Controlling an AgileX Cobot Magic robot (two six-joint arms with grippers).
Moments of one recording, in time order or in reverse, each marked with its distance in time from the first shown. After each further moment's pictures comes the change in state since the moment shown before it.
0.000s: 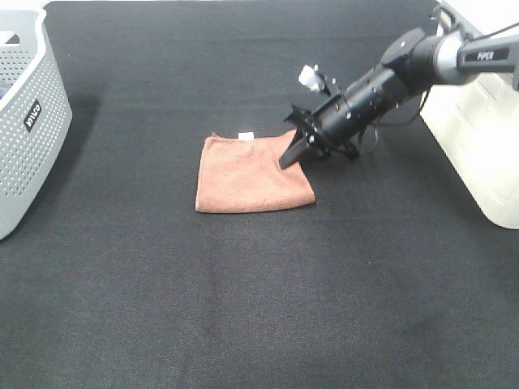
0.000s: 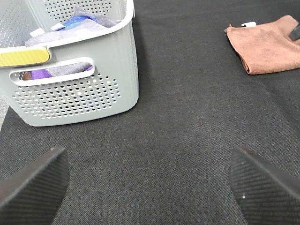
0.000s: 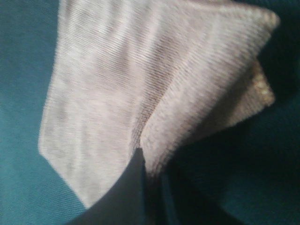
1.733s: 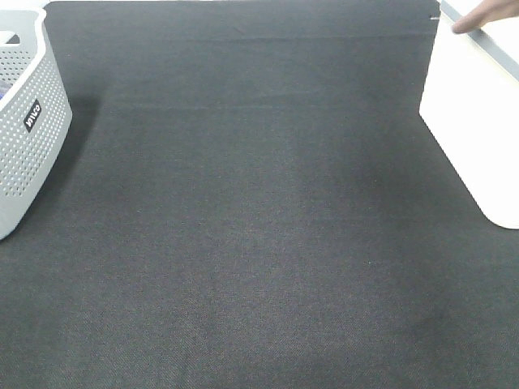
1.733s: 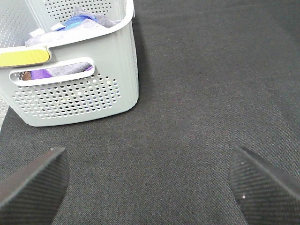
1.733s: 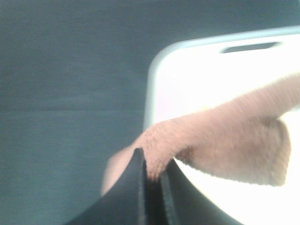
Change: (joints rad) left arm 0.000 0.000 0.000 0.000 0.000 0.000; right arm -0.497 -0.560 -0.294 -0.392 0.202 0.246
